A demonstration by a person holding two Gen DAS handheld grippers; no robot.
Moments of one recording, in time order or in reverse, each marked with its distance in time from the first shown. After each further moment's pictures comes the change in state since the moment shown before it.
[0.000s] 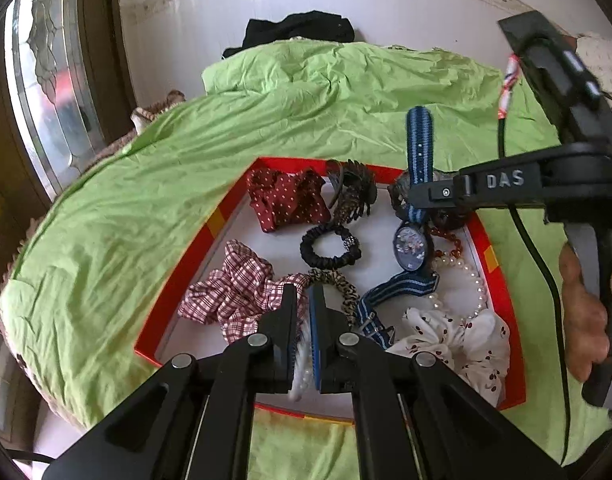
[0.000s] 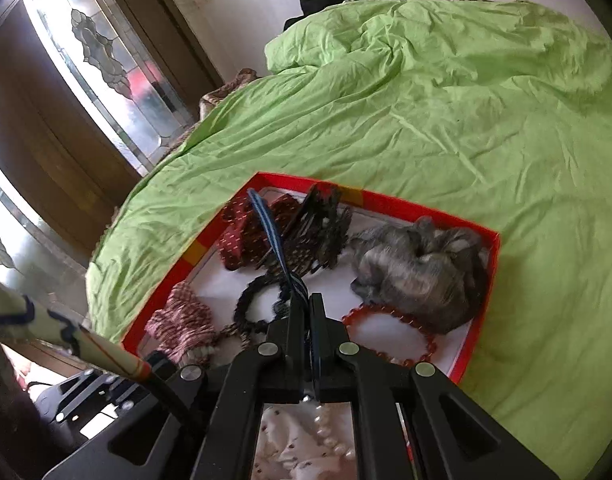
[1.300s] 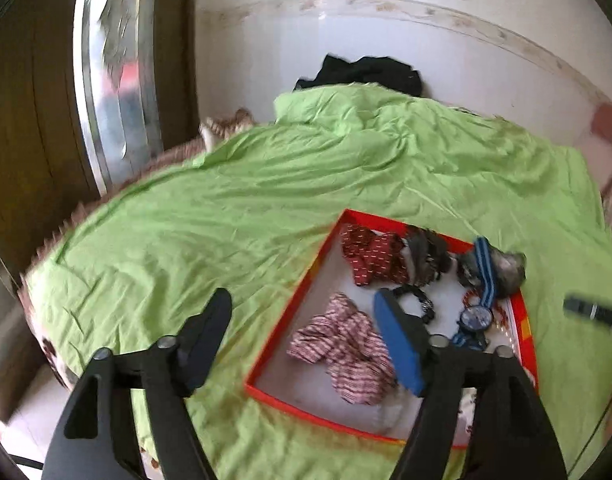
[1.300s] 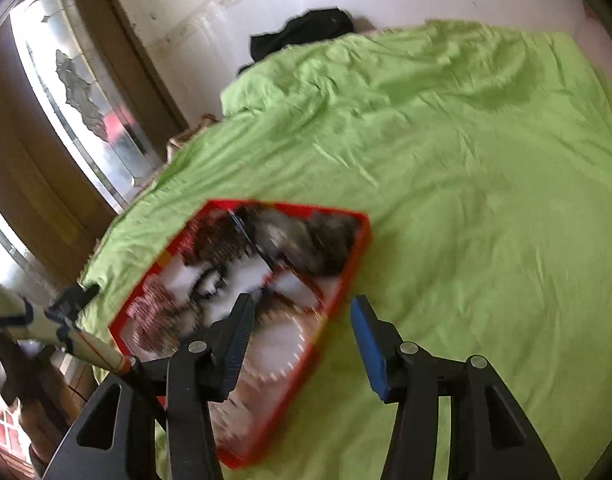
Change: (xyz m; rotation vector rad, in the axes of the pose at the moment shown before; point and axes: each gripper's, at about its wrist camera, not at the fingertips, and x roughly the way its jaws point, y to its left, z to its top) left arm -0.025 0.083 0.020 -0.207 -0.090 0.079; right arm -0.080 -0.054 -0.060 0.115 -0.121 -0.100
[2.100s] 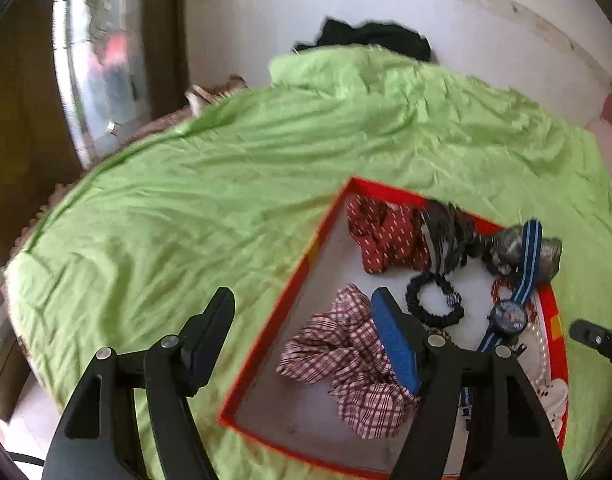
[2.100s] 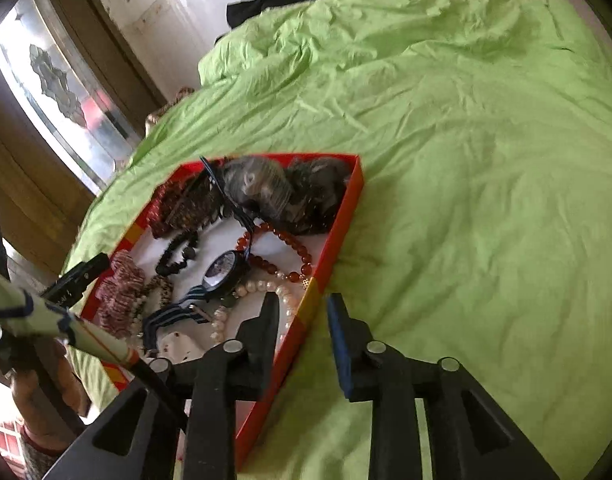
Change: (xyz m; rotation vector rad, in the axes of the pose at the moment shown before) left arm 0.048 -0.004 -0.005 0.012 0.058 0.023; right arm 0.022 -0.006 -0.017 0.037 0.043 -0.015
